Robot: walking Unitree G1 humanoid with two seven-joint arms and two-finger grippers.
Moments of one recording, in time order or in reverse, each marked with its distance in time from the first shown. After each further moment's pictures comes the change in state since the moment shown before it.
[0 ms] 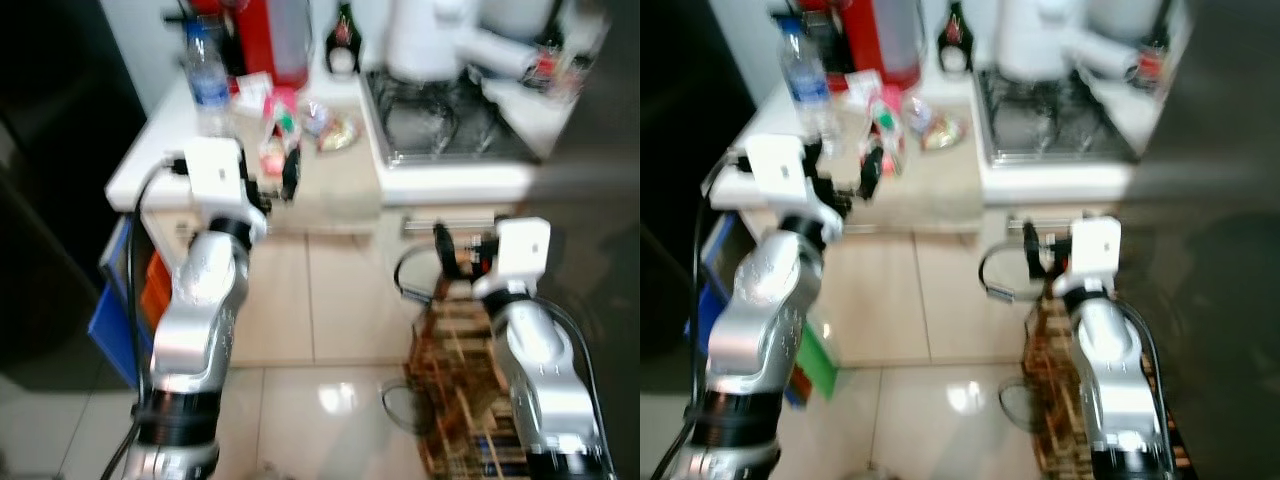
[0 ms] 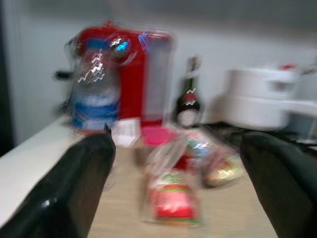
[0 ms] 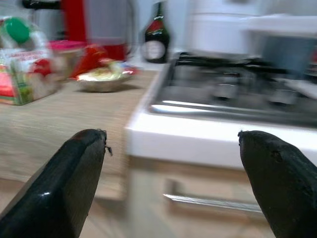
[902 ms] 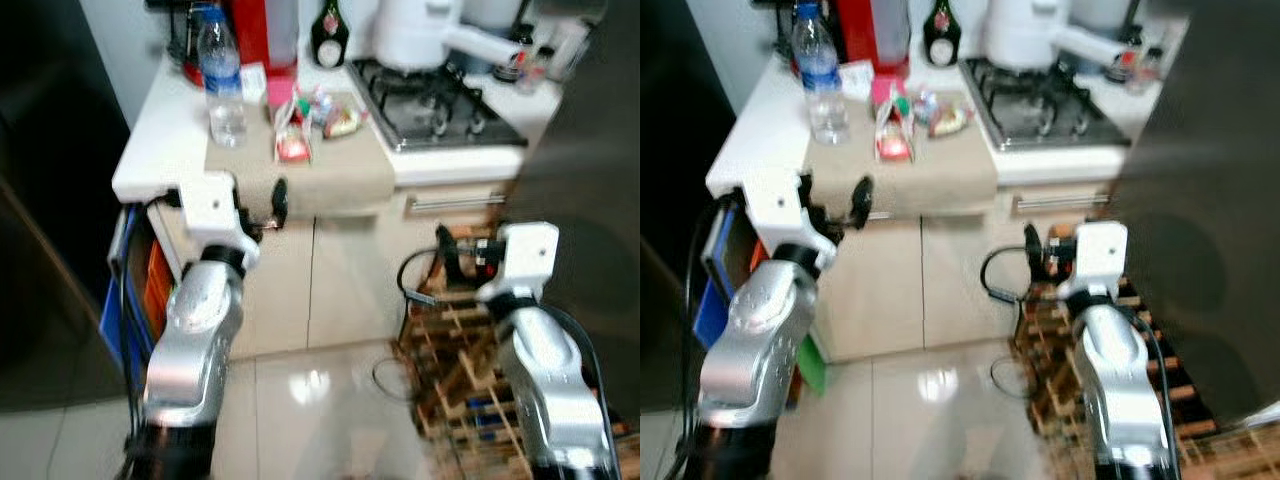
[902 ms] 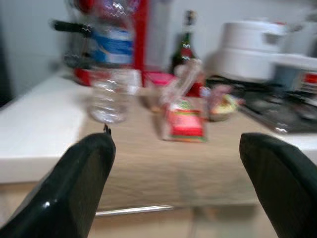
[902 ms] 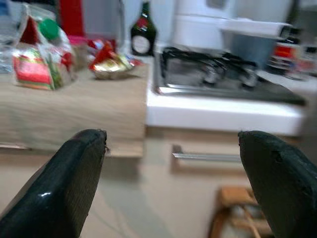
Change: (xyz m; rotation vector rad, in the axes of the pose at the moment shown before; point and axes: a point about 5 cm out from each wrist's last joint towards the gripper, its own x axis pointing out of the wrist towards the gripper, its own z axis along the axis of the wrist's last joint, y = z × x) left arm -0.028 0.000 -0.028 0.025 0.154 0.038; right arm -0.016 -0.008 0.000 0.004 0.035 -0.029
